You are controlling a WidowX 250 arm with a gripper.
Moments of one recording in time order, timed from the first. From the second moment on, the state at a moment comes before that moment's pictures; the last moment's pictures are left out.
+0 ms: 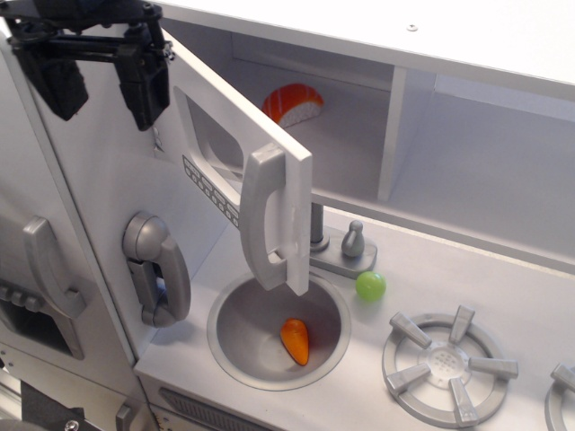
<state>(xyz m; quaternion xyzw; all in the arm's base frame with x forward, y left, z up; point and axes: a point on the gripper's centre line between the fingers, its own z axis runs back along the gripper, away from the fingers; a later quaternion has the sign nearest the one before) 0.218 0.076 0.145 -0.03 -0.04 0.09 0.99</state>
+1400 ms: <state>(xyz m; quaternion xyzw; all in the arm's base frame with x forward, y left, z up) 0.320 0.041 0.120 -0.01 -0.22 0.09 0.97</state>
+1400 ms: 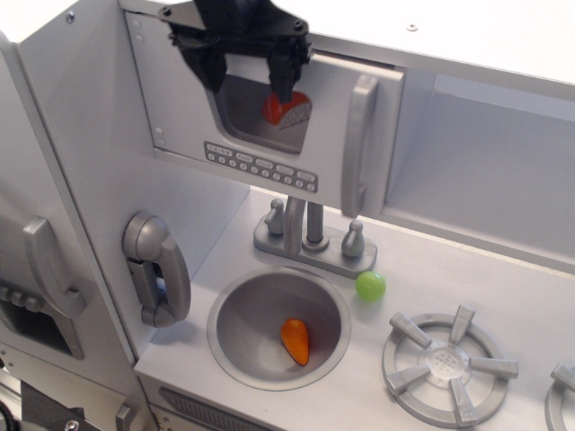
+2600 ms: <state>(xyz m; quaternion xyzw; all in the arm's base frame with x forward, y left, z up) 0.215 0.089 0.116 -0.03 -0.05 0.01 1.00</state>
